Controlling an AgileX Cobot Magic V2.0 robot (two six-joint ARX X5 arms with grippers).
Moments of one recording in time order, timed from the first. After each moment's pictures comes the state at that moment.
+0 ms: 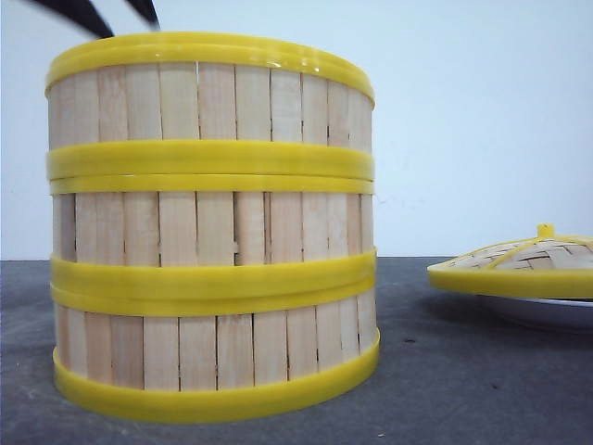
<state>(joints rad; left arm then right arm) -0.36 1.18 1.39 -0.77 0.12 -0.13 0.77 0.73 1.04 -0.77 0.44 0.21</state>
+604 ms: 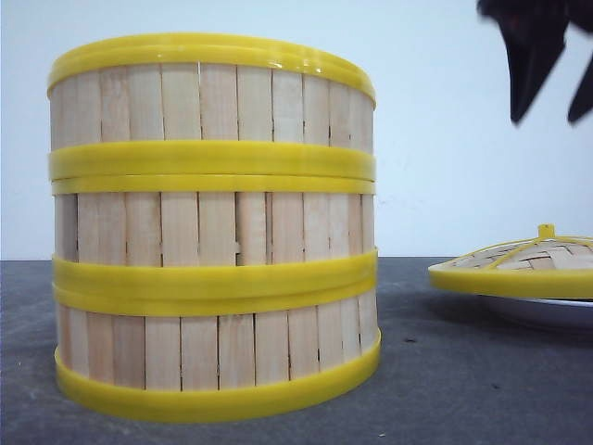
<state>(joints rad) -0.35 0.67 1.22 -0.90 0.03 -0.12 0.32 1.21 1.04 -0.67 0.15 0.24</state>
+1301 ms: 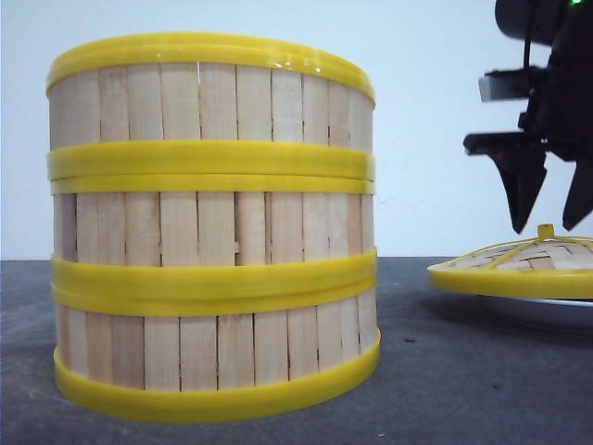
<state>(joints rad) -0.35 0.50 1.11 -0.94 0.05 -0.17 0.24 1.49 1.04 -0.56 0.13 0.23</state>
